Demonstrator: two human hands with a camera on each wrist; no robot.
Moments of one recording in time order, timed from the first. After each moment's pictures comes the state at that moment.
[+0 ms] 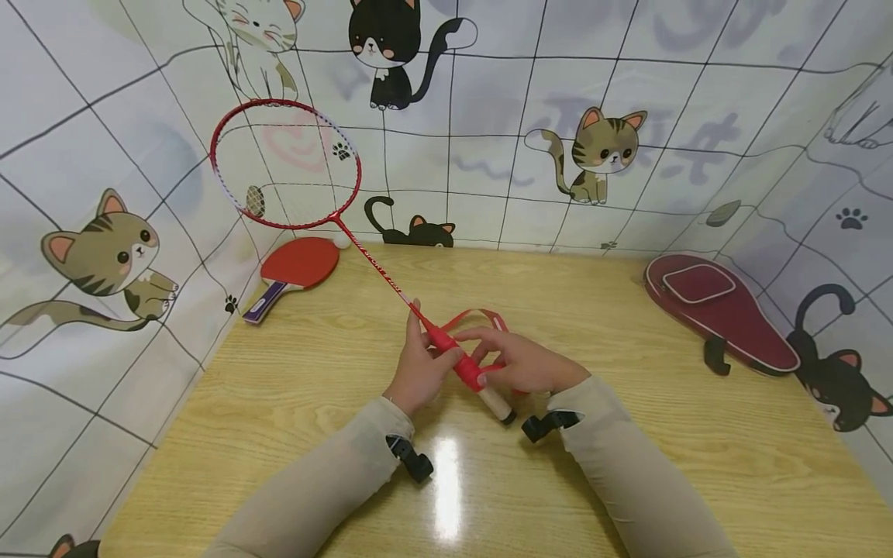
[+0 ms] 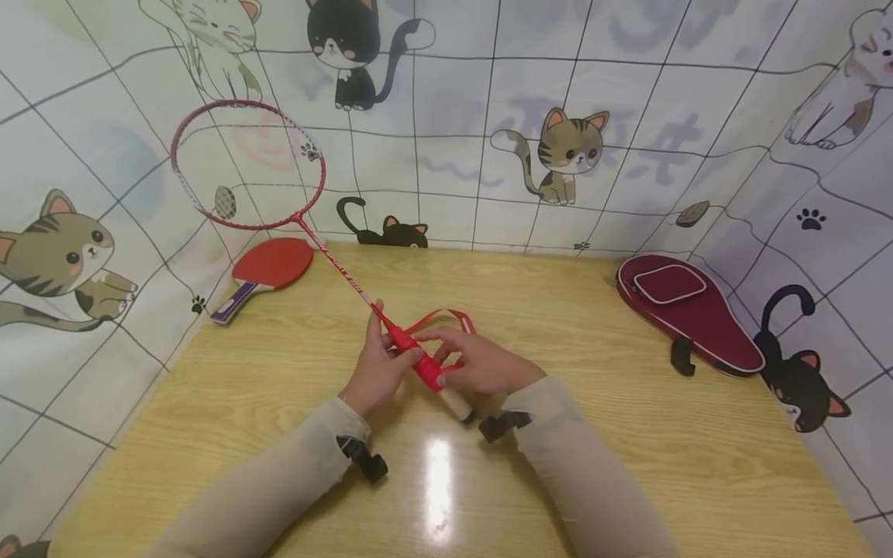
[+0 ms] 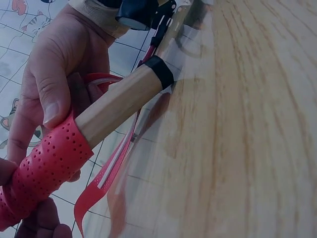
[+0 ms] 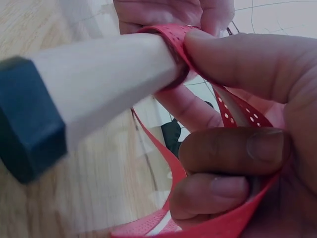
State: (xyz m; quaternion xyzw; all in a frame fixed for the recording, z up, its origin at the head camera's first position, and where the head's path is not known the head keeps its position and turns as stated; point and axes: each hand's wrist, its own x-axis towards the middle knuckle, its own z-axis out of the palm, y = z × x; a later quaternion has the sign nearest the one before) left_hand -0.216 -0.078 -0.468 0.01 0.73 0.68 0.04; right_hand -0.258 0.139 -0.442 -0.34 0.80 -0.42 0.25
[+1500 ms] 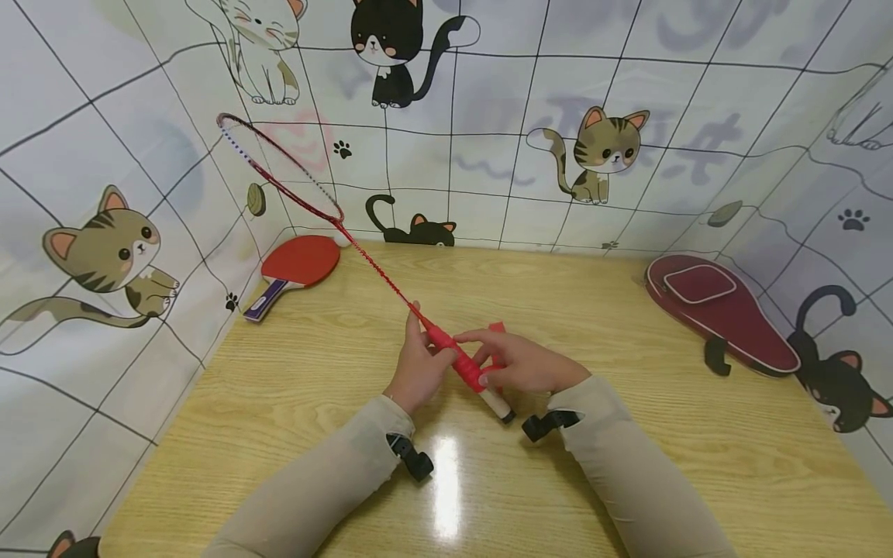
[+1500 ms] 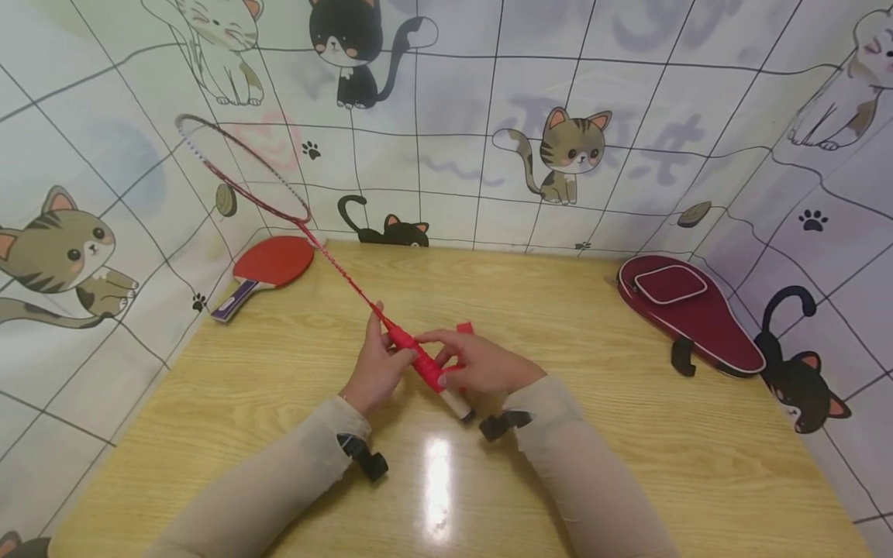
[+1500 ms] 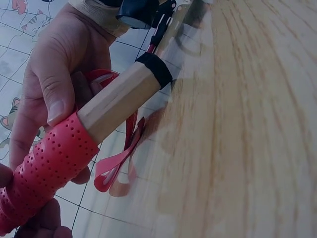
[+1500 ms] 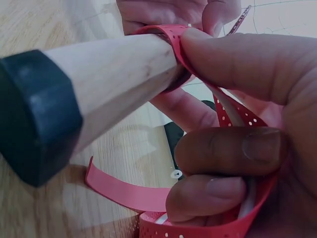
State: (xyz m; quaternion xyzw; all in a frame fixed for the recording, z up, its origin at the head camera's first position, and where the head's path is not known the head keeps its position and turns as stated) left_hand -0.214 -0.079 -0.467 0.00 0.74 0.68 0.04; right_hand -0.257 0.139 -0.443 -0.32 0.80 -0.41 0.28
